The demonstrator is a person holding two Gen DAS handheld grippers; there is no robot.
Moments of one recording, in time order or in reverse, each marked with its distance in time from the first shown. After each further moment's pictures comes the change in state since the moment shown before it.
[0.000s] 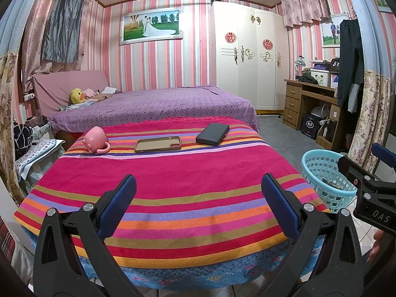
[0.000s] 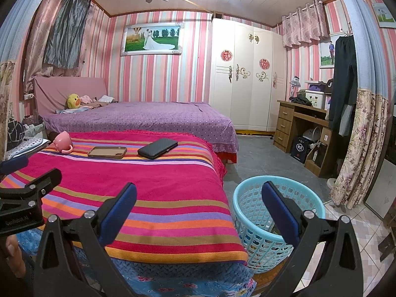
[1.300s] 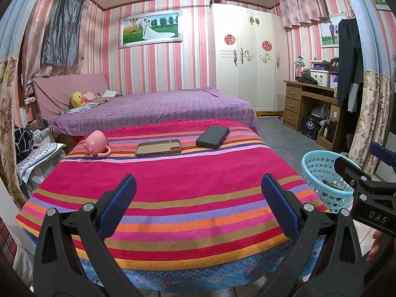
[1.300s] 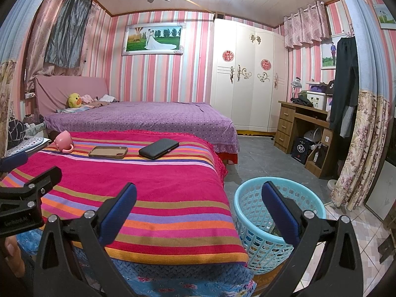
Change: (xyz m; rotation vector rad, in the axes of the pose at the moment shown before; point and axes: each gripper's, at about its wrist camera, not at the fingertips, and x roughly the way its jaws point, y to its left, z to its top) left arm -0.002 0.000 0.004 0.009 -0.014 0.003; right arm 0.001 0.004 0.001 -0.003 -0.002 0.000
